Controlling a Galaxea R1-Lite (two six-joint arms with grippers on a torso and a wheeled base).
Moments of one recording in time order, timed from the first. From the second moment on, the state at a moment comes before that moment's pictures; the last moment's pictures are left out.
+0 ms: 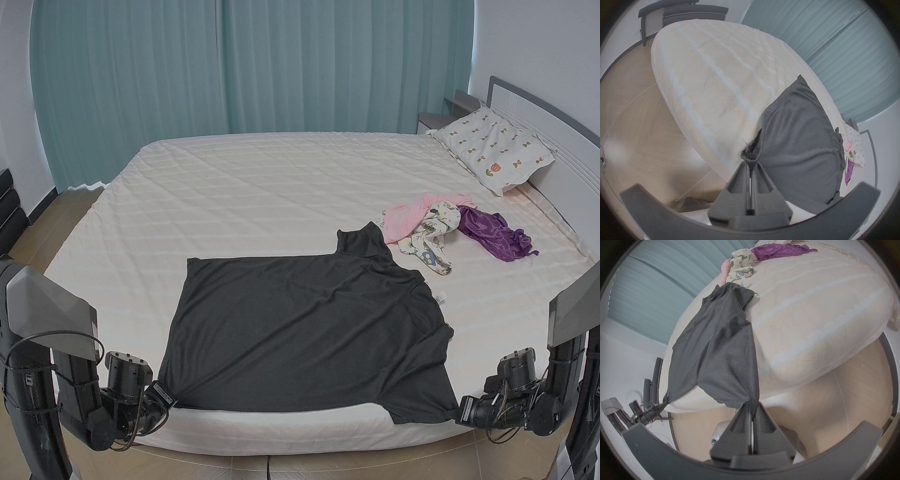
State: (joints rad) left arm -0.22 2.24 -0.12 -1.26 0.15 -1.04; right arm 0.20 2.23 -0.02 -1.29 0.20 0.59
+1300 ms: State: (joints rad) left arm -0.32 2.09 -0.02 -0.93 0.15 -0.79; right arm 0.22 1.88 -0.02 -0.66 0.16 0.33
